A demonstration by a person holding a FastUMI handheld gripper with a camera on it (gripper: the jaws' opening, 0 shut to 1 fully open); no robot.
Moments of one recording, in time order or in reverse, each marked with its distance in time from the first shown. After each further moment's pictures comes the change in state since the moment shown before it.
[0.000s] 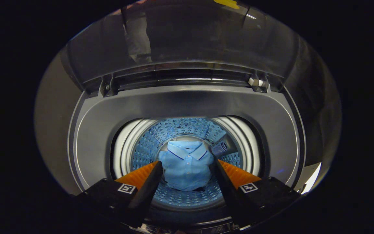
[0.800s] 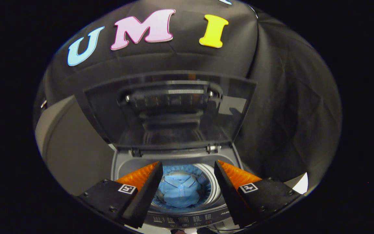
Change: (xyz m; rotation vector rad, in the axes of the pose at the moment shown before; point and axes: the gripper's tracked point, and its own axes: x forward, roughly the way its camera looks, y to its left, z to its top) arm -0.175 -0.018 0.136 0.041 -0.381 -0.054
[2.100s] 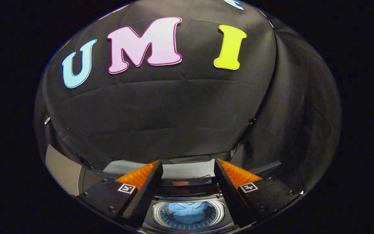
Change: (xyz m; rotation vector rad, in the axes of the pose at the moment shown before) arm 0.050 0.033 0.145 0.006 -0.050 0.071
